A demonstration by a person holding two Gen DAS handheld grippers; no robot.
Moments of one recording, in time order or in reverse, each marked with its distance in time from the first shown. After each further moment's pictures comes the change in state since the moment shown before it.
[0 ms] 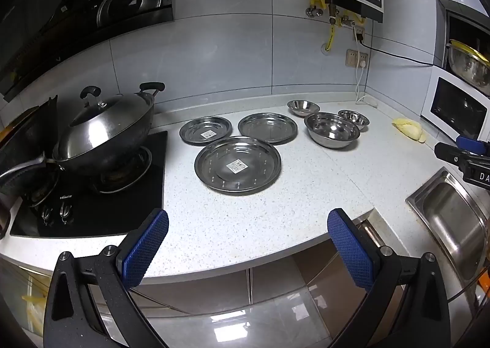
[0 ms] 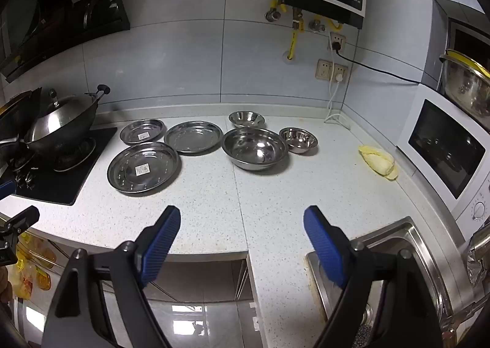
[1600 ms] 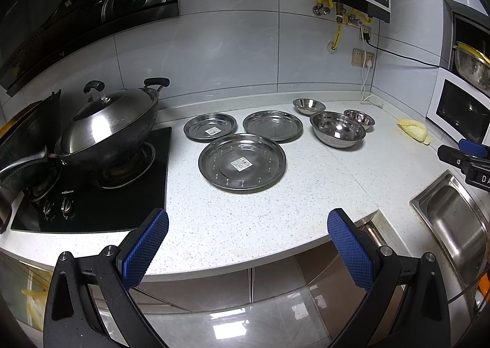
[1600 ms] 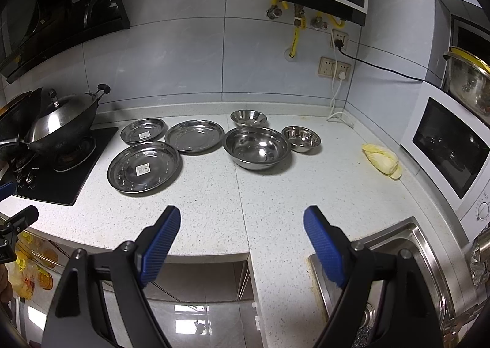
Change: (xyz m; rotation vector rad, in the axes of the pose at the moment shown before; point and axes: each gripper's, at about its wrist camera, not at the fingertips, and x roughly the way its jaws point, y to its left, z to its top) left arm 0.005 0.009 -0.003 -0.015 0.010 0.010; right arm 0.005 0.005 -0.001 -0.001 0.006 0.007
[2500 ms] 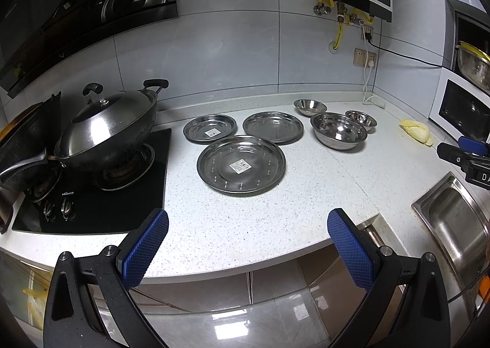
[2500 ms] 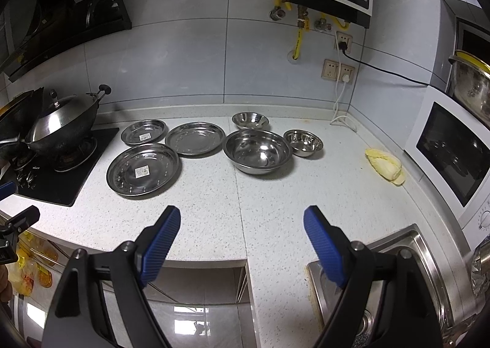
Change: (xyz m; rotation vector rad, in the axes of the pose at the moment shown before) left arm 0.002 -0.005 0.002 0.001 0.001 0.012; right arm 0.011 0.003 0.007 -0.005 -0.002 0.012
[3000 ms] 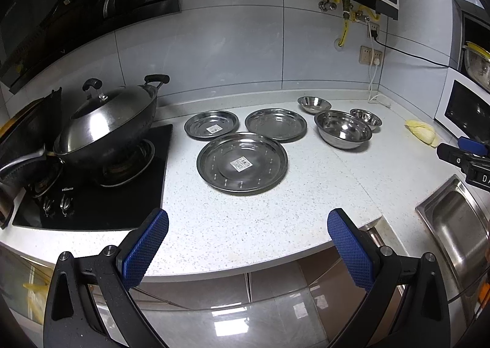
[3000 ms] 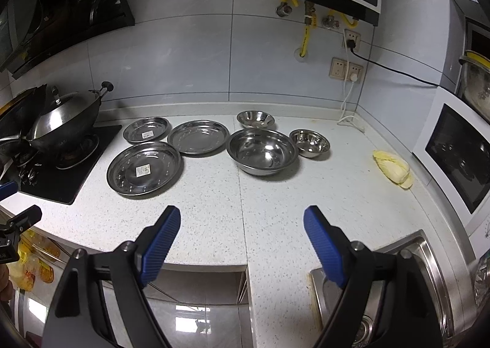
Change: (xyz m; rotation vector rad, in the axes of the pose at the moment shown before) left arm 0.015 -0.010 0.008 -0.022 0.026 0.024; right arm 0.020 -0.006 0.007 -0.017 0.010 0.034
